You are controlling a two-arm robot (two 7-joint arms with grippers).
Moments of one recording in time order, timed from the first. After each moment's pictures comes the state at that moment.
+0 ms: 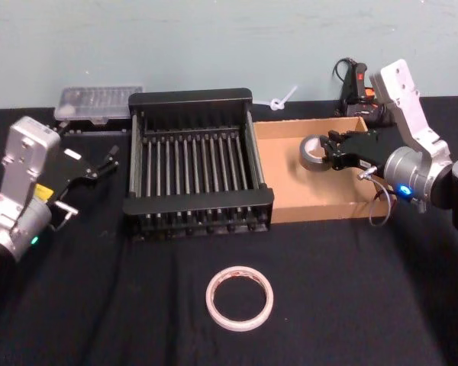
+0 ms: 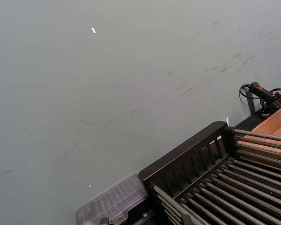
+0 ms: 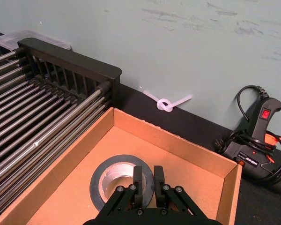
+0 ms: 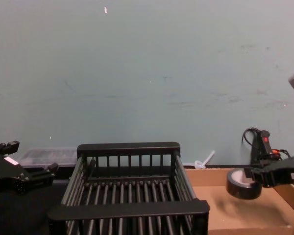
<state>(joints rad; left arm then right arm) -0.20 0.60 0.45 -1.41 -0.25 -0.12 0.03 0.47 0.36 -0.37 -1.17 0.24 0.27 0.39</state>
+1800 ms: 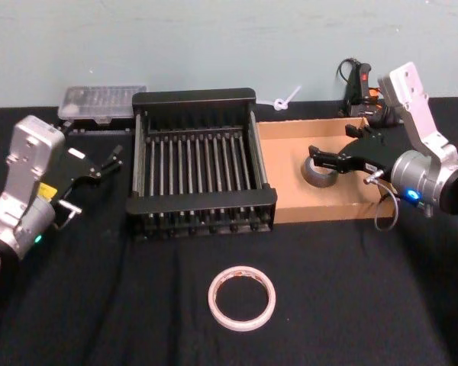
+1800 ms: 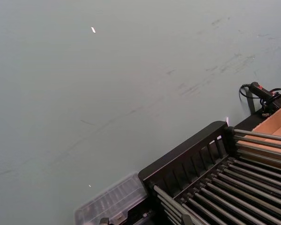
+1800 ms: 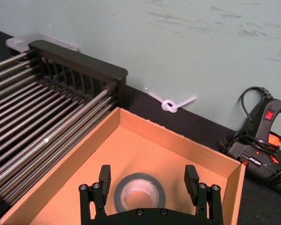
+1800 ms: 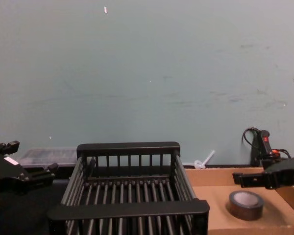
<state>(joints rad) -0.20 0.60 0.45 -1.41 -0.25 -0.12 0.03 0.45 0.37 -0.36 -1.19 0.25 0.25 0.41</state>
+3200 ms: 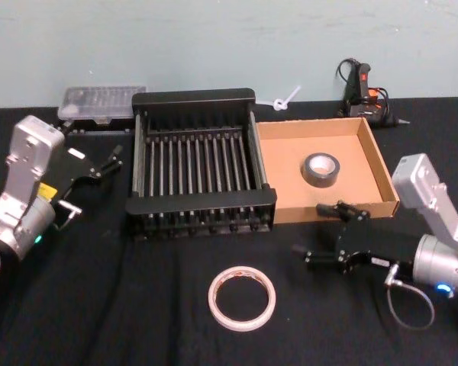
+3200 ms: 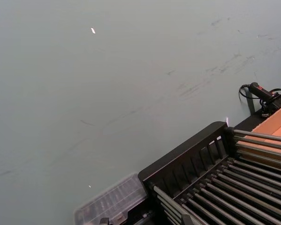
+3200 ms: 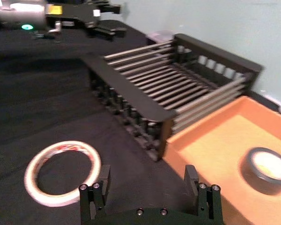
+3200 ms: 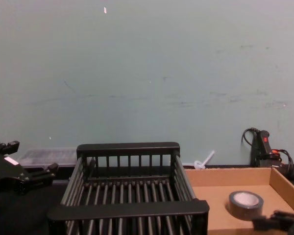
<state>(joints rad) -0.20 0.60 0.45 -1.41 -0.25 -0.12 0.03 0.14 0.63 -0.42 -1.53 0.37 0.07 0.66</state>
